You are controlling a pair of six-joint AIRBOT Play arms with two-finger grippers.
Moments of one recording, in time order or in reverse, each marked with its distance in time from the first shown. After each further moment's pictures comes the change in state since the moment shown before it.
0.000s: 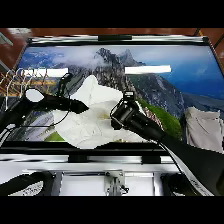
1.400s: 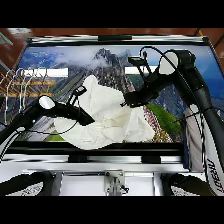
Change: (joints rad) left arm -0.079 -0.040 -0.074 0.046 0.017 0.191; right arm -0.437 0.014 0.396 0.547 0.235 -1.008
